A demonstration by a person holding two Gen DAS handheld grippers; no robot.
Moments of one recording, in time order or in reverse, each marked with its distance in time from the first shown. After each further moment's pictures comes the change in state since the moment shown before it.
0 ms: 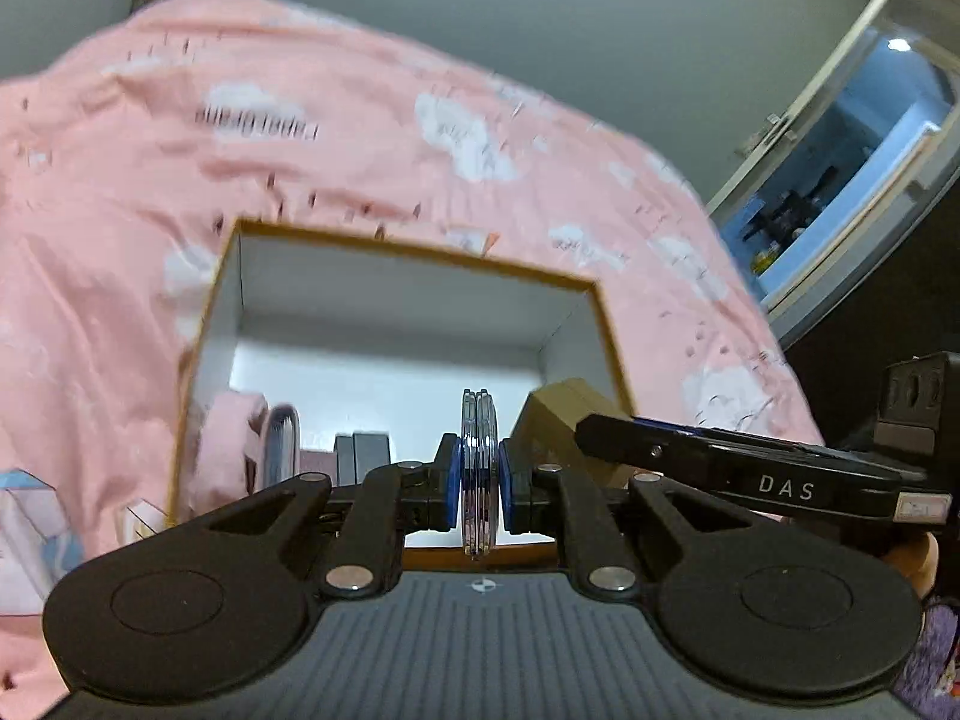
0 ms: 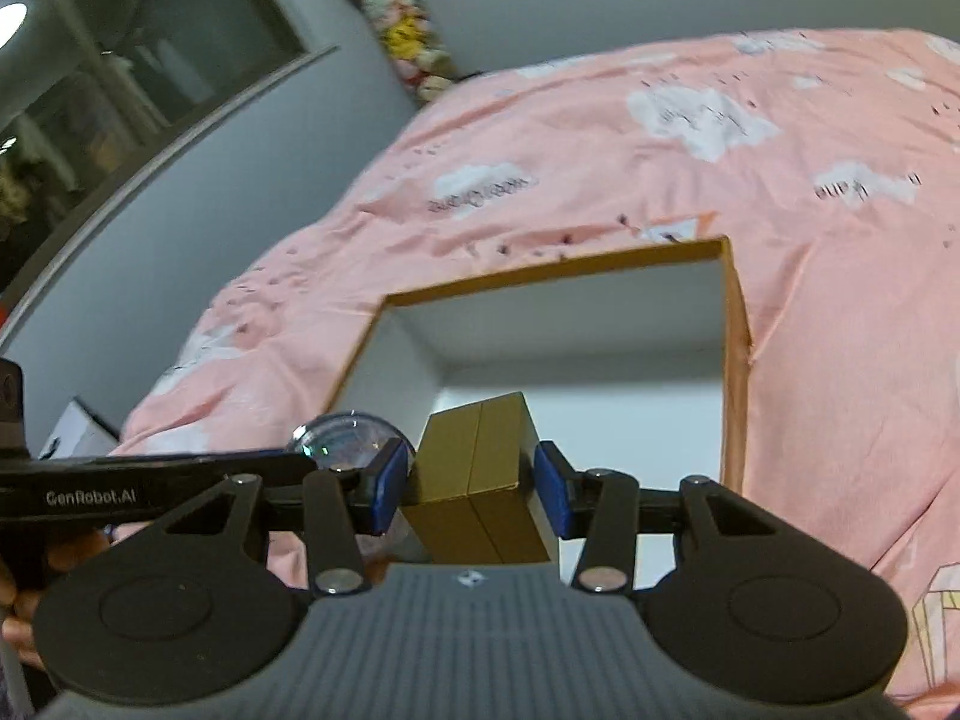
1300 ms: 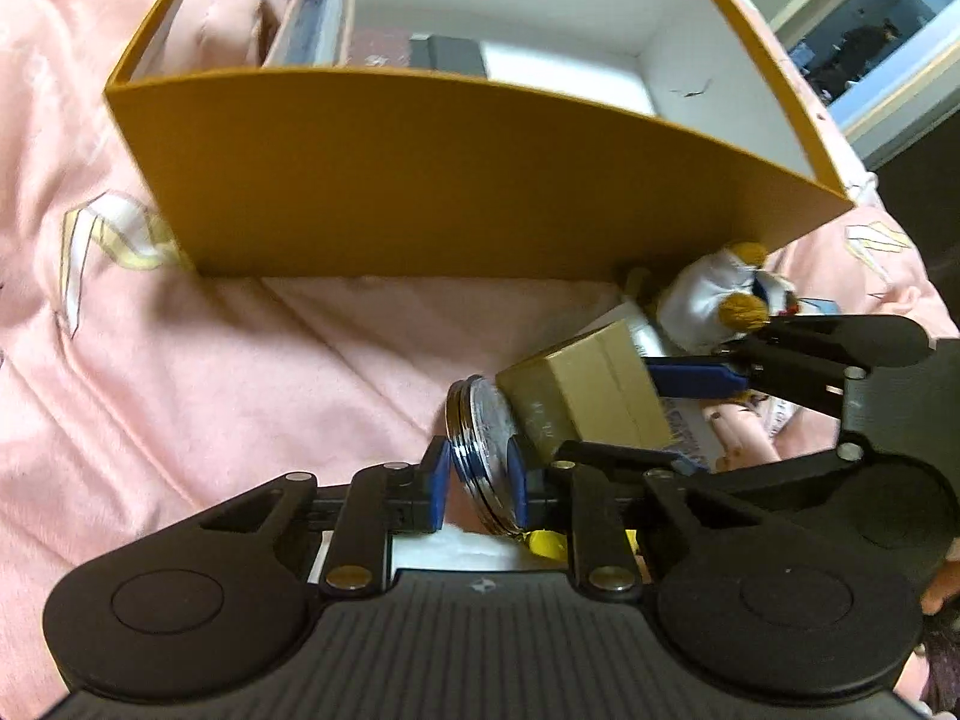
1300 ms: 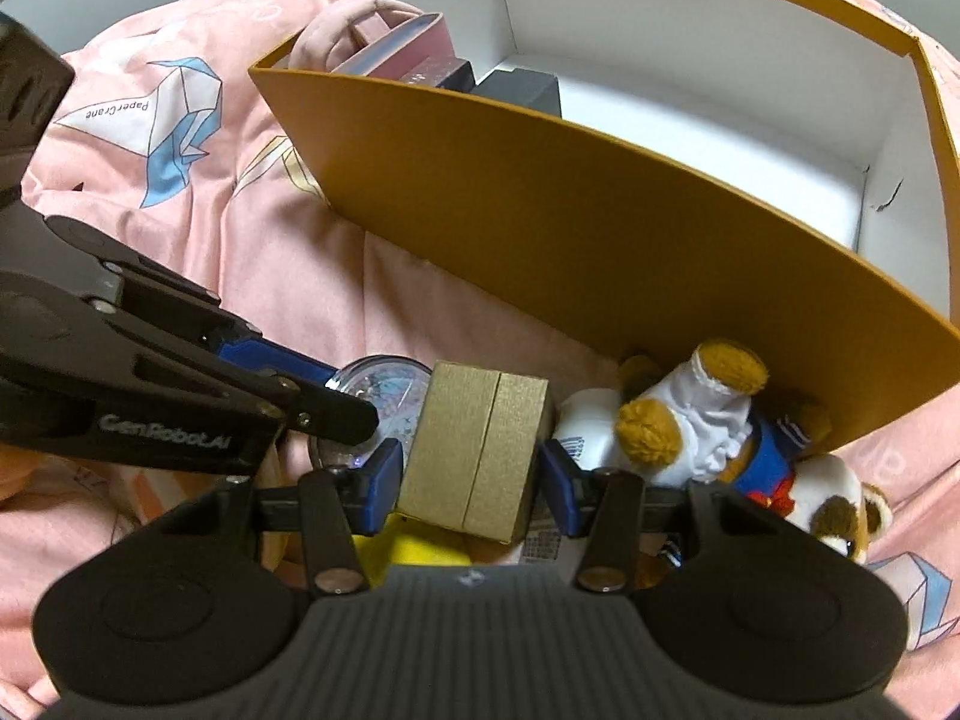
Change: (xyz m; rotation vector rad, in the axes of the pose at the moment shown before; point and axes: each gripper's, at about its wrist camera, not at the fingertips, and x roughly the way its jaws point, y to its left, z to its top) left arm 0.060 0.037 -0.130 0.041 0.330 0.084; right arm 0.074 0.035 -0.134 -0.403 0.381 -0.129
